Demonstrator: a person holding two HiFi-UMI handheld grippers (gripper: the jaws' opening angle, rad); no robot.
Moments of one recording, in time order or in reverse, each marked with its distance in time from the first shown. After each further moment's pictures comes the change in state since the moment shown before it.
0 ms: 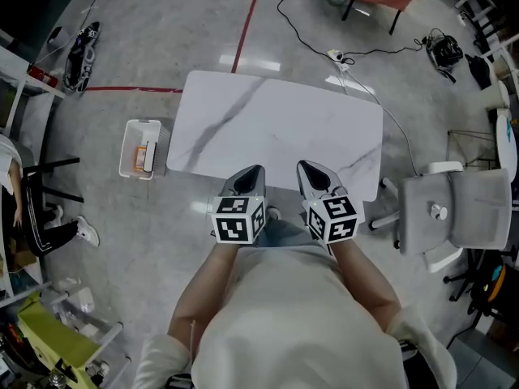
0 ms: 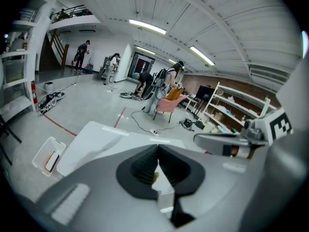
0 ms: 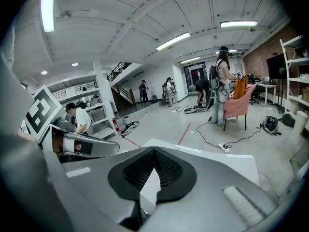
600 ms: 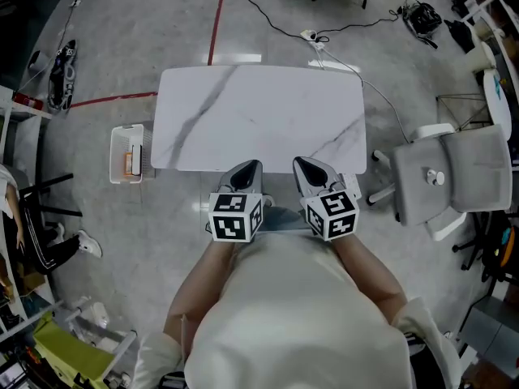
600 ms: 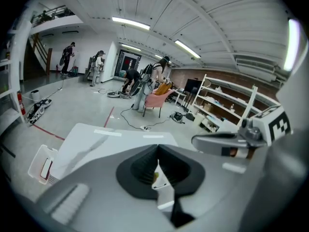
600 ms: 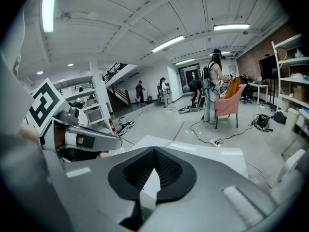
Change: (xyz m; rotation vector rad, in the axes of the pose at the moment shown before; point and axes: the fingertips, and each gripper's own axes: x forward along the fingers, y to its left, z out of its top) left arm -0.004 -0.073 -0.033 0.127 0.041 -0.085; right arm -0.069 -0.026 -0.043 0.027 -0.007 -0.055
